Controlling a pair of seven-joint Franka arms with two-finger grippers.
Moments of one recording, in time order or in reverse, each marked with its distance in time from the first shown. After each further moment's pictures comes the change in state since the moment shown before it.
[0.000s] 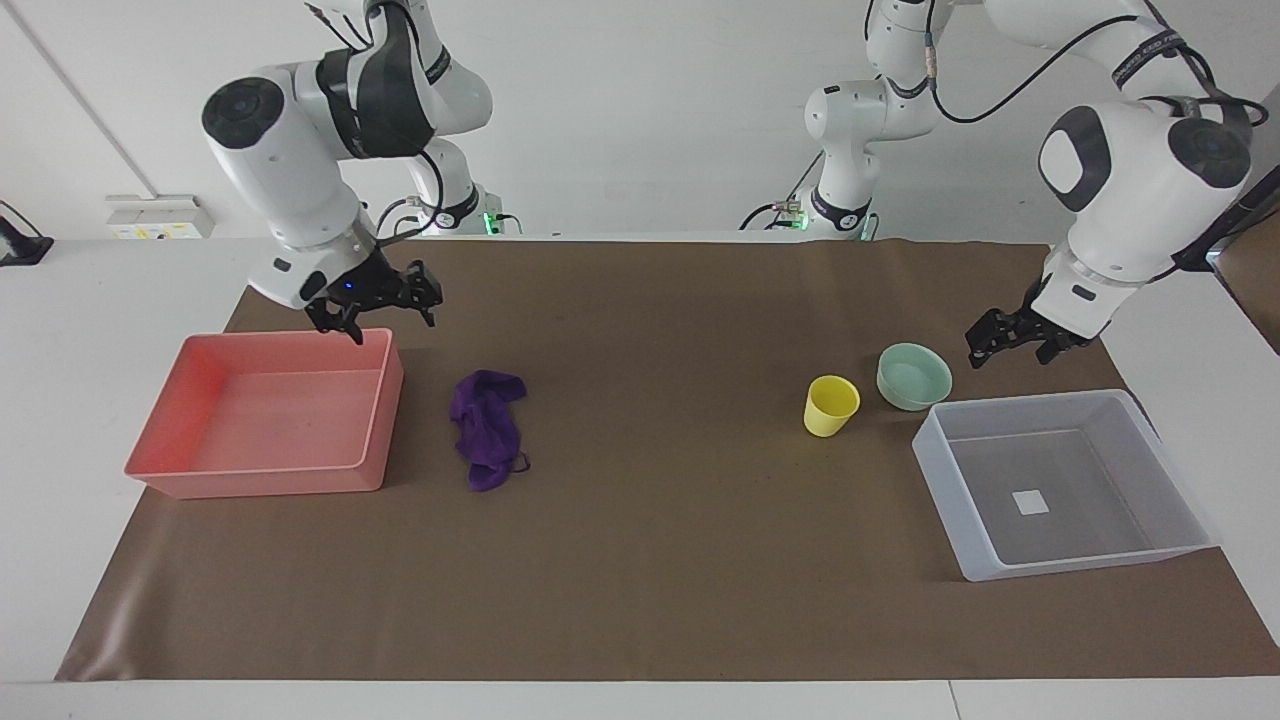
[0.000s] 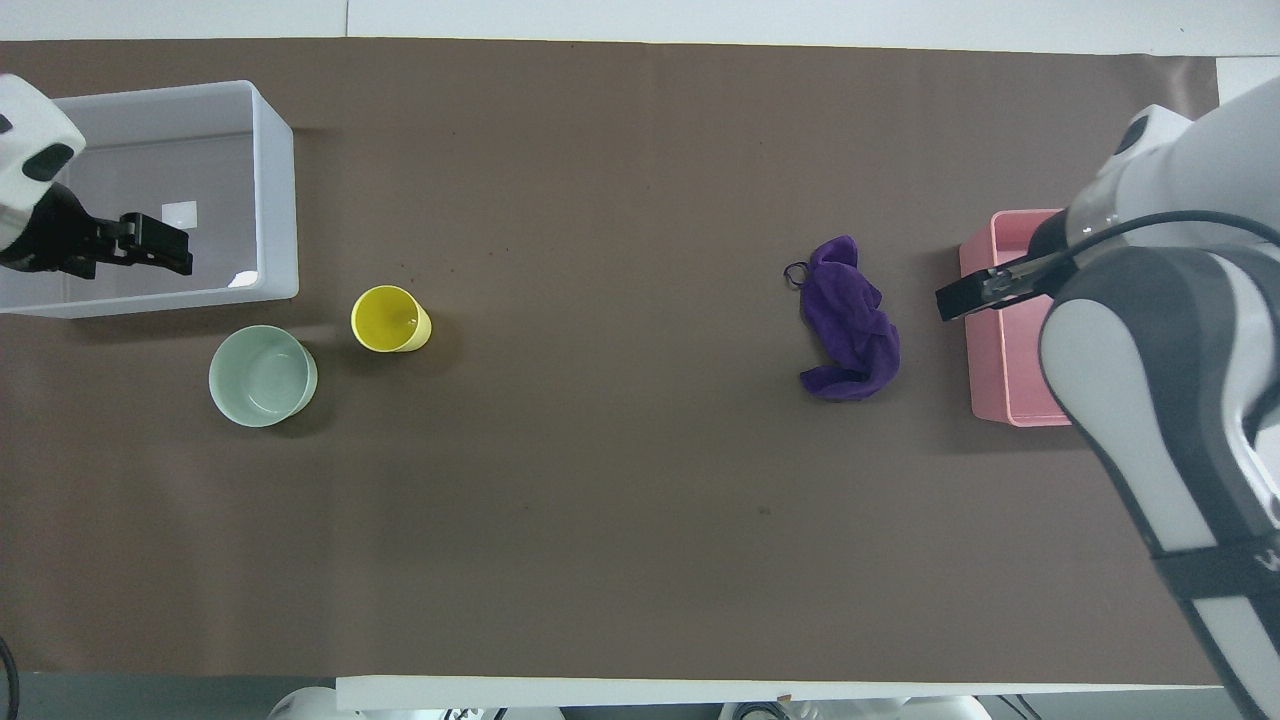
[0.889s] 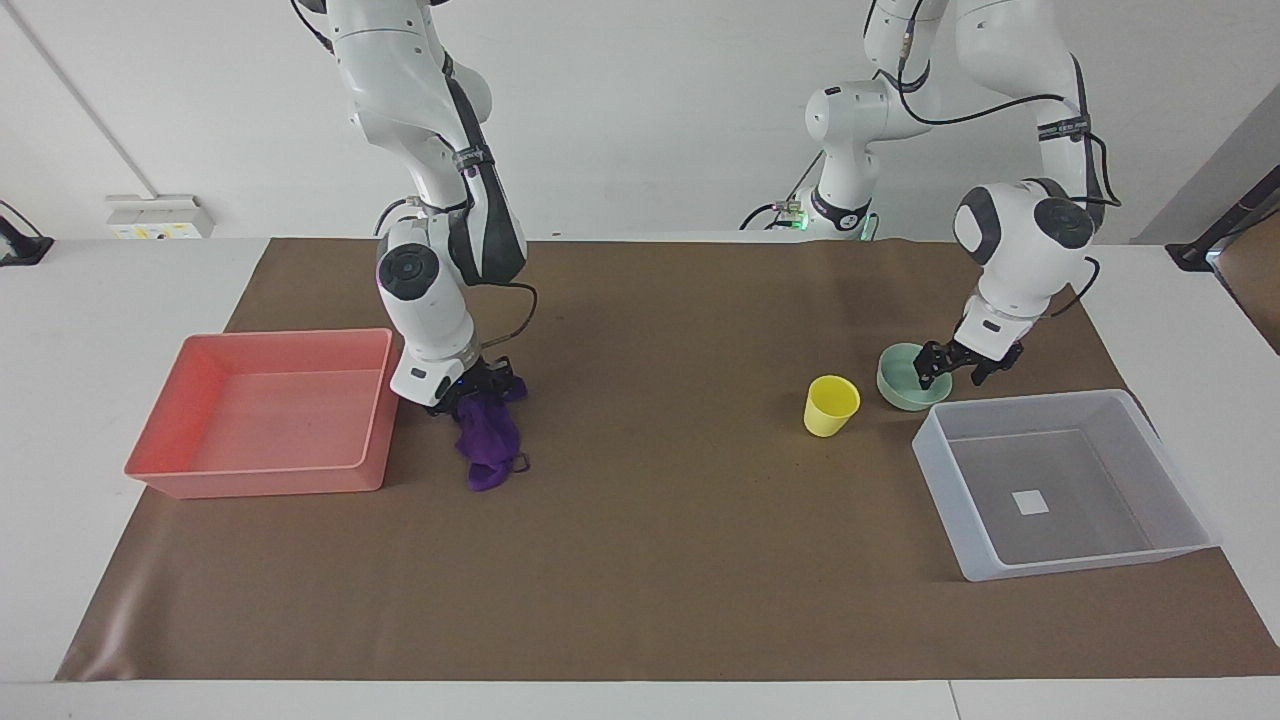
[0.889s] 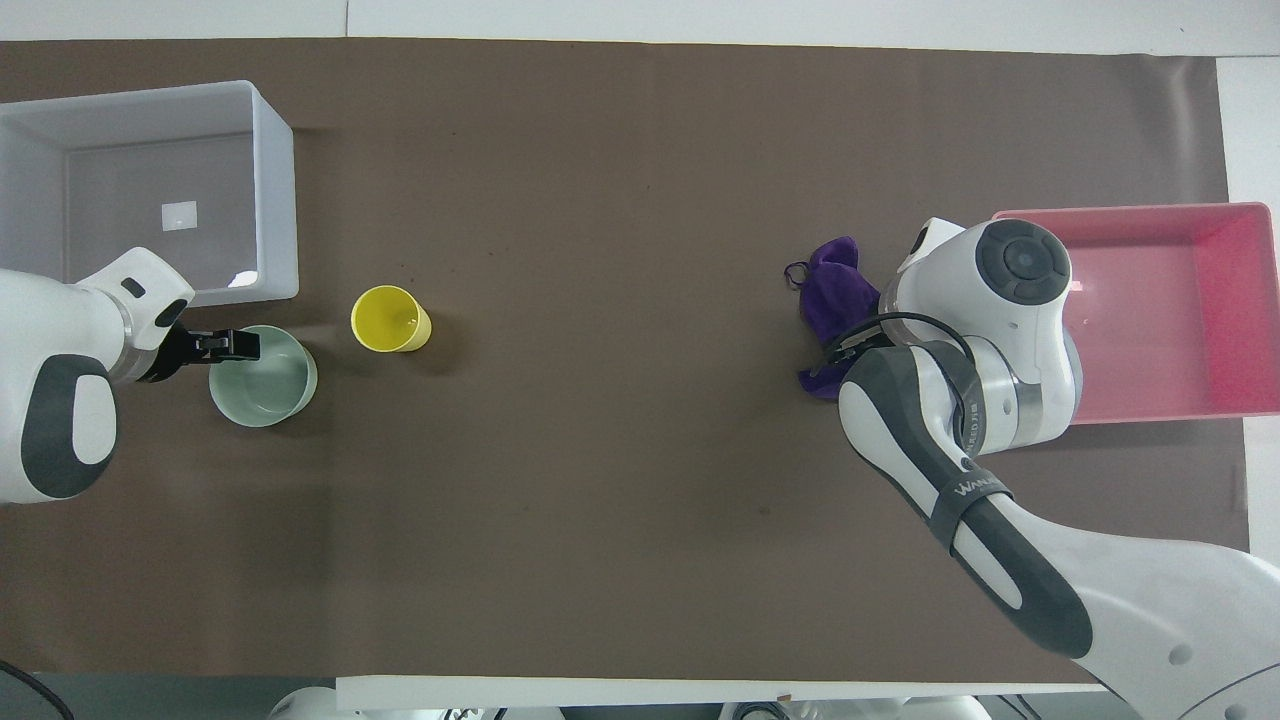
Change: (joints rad) left arm 0.024 -0.022 0.002 -0.402 0.000 0.462 -0.013; right arm 0.085 0.135 -0.003 -0.305 0.003 0.449 0.001
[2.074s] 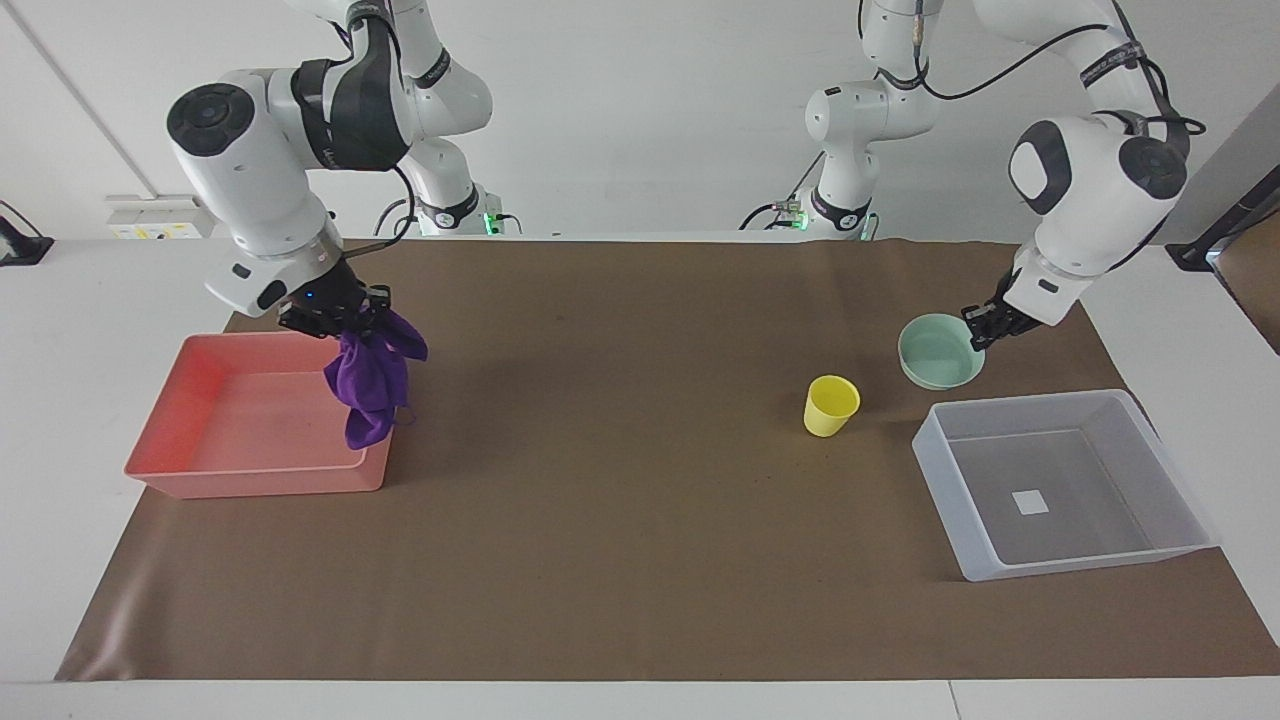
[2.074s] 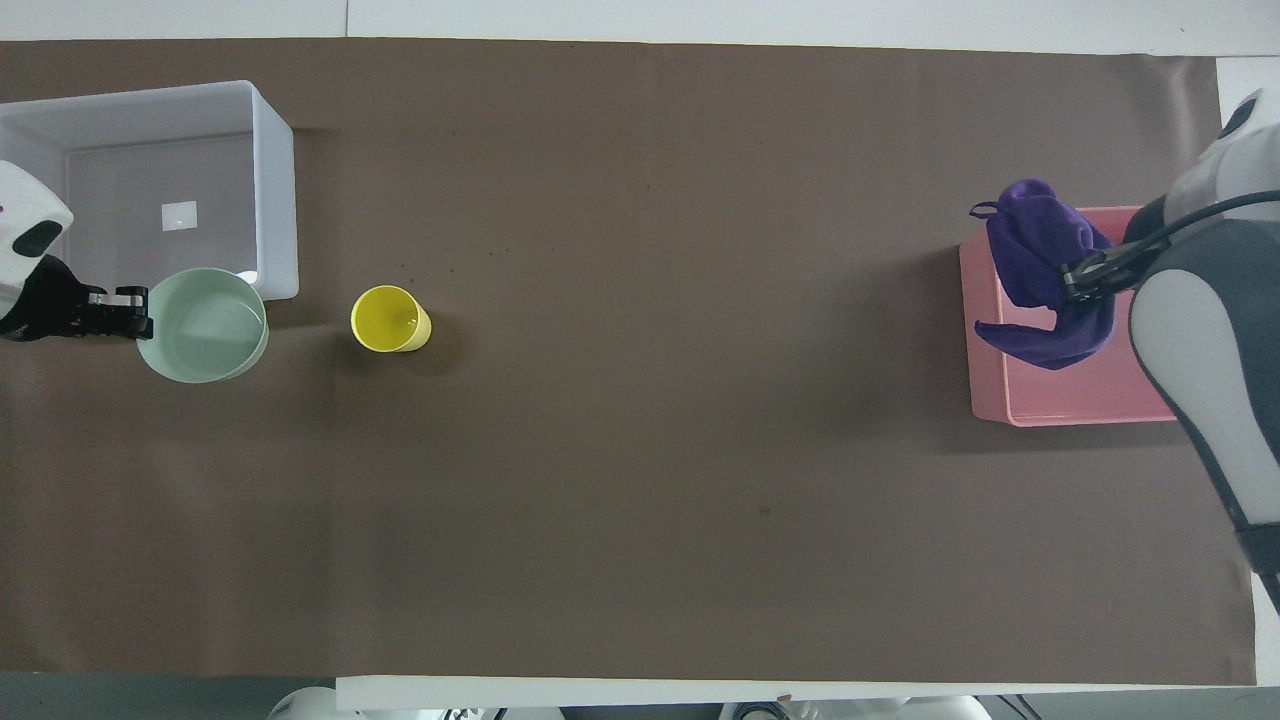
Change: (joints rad) left arm 0.014 -0.048 -0.003 0.386 -0.049 -0.514 -0.008; right arm -0.229 -0.175 -0.016 0.353 -0.127 -0.572 -0.010
